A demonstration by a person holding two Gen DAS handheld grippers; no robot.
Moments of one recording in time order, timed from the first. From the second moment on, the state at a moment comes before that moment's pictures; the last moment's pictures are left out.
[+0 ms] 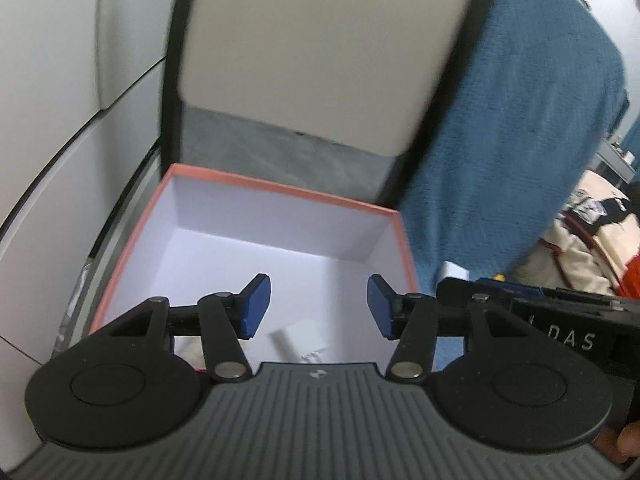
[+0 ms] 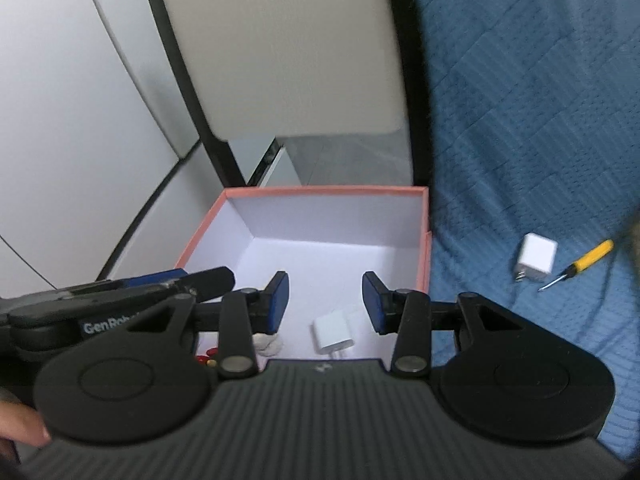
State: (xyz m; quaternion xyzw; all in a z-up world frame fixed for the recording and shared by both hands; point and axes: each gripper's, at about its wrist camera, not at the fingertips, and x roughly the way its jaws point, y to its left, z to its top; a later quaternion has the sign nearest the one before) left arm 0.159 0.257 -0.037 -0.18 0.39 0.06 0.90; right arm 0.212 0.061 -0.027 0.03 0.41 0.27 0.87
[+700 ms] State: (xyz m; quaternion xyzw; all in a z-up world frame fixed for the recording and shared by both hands) left arm 0.129 0.137 -0.032 -0.15 0.35 -0.01 0.92; right arm 0.162 -0.066 -0.035 0.03 0.37 0.20 0.91
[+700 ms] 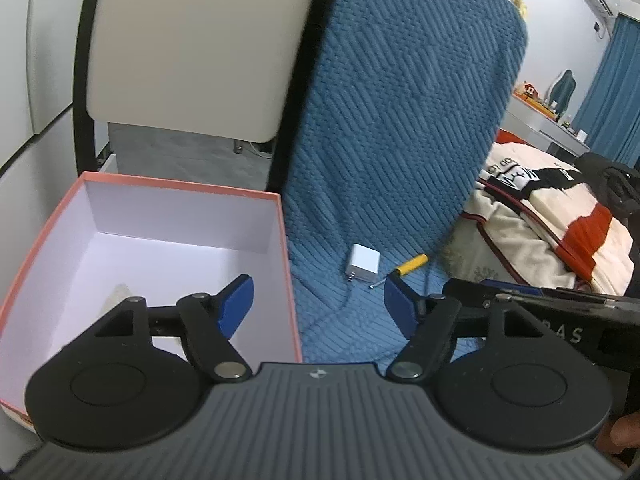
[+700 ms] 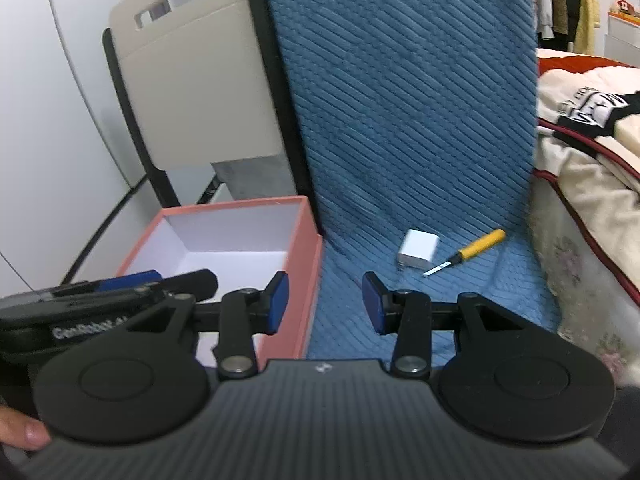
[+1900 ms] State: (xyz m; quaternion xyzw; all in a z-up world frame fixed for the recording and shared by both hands) left arm 0.150 0.030 -0.112 -0.11 0.36 -0.01 0.92; right arm 0.136 -0.184 -0.117 0.02 0.36 0.11 0.93
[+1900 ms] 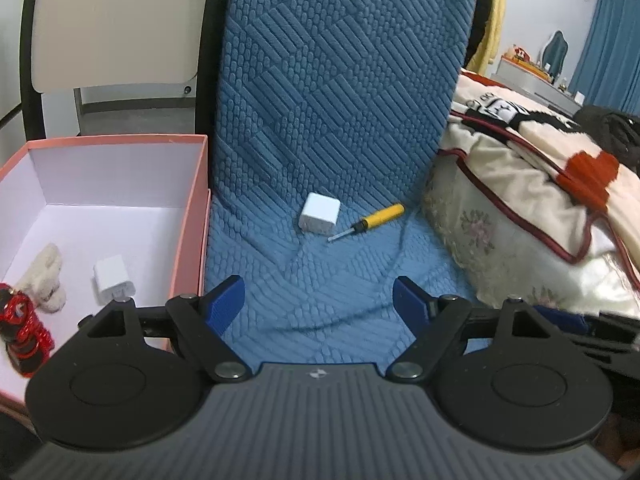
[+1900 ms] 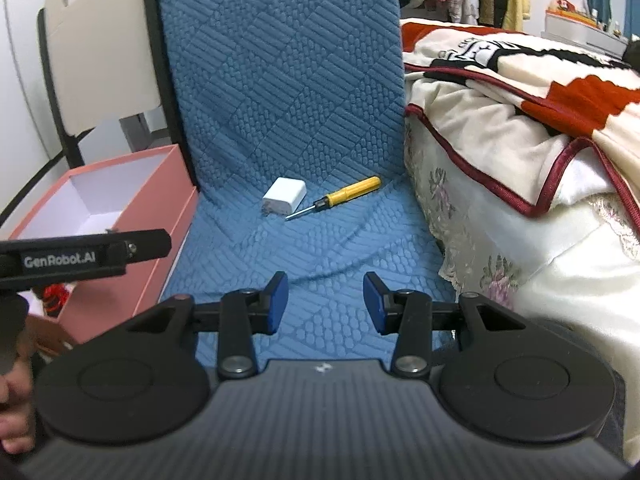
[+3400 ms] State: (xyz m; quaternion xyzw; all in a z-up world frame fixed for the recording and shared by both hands) left arm 0.356 0.035 -0.237 -0.14 0.44 0.01 0.89; right arm 0.367 -0.161 -0.216 0.19 0.48 0.12 0.85
